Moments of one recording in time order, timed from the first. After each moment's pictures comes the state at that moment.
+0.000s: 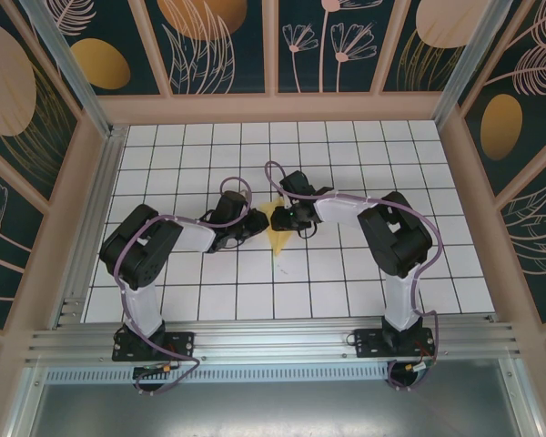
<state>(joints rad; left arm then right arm) -0.58 1.88 0.80 0.39 0.26 -0.93 0.65 1.97 1.20 -0.34 -0.21 0.46</state>
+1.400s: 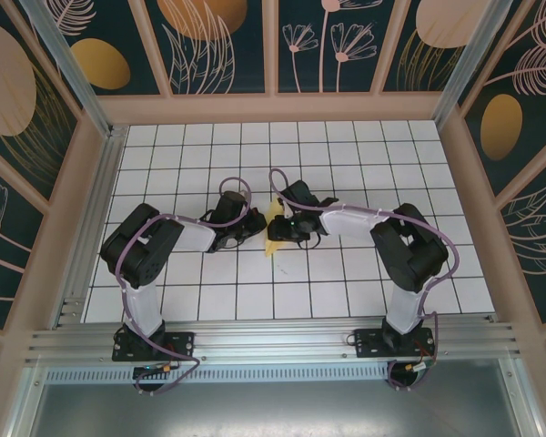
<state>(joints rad) -0.57 1.90 0.80 0.39 0.26 -0.94 0.71 1.81 1.06 -0.30 -0.28 0.60</state>
